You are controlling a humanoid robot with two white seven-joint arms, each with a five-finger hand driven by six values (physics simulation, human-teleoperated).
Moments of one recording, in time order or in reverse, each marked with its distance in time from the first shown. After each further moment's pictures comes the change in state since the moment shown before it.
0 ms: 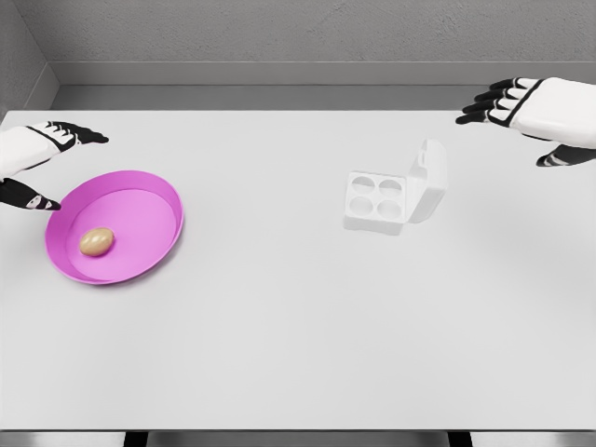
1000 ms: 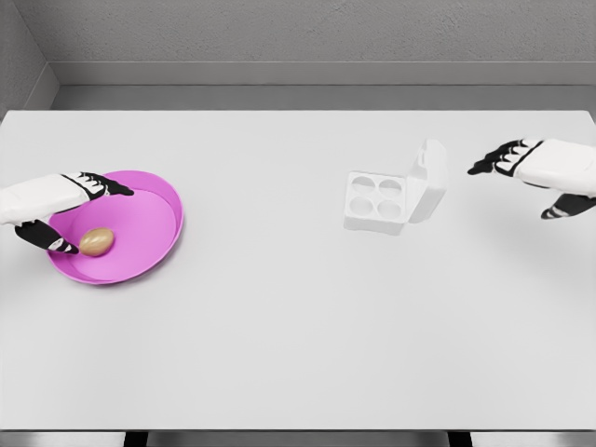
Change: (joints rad) left arm -0.034 0.006 -0.202 0.011 0.008 0.000 -0.016; right arm 0.132 0.015 0.010 0.127 0.014 0.000 0.000
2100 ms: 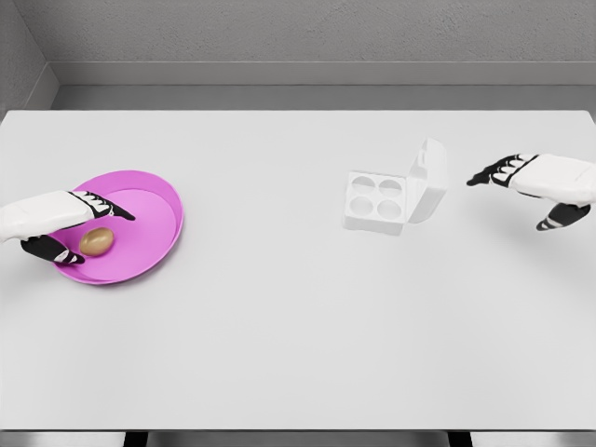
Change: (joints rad) left arm 0.009 -0.003 -0.036 0.008 -0.027 0.000 -0.006; right arm -0.009 0.051 0.025 0.095 0.042 0.000 0.000
